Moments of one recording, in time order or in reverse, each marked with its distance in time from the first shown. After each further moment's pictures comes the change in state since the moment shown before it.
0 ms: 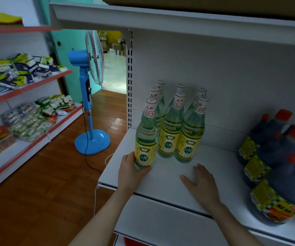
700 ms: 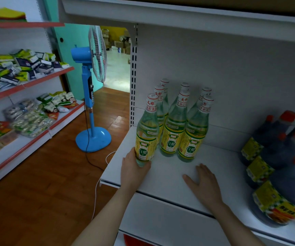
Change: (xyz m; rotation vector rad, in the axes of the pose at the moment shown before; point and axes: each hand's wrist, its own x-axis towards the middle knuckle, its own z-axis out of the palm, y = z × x) left_hand 0.003 -0.002 0.007 -0.041 0.050 -0.028; right_hand -0.001 -0.002 -0.001 0.035 0.001 0.016
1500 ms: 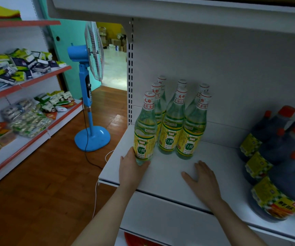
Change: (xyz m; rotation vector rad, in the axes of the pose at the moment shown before) left_hand -0.001 0.006 -0.001 0.136 -0.022 -0.012; right_hand -0.001 -0.002 -0.002 0.012 -0.016 0.009
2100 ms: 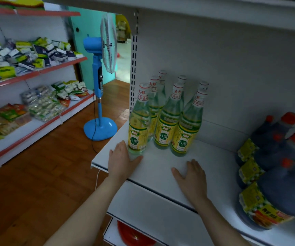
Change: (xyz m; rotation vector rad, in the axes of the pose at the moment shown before) left_hand -0.007 -0.012 0.010 0.302 0.062 -0.033; right_hand 0.001 0.006 0.003 0.036 -0.007 -0.035
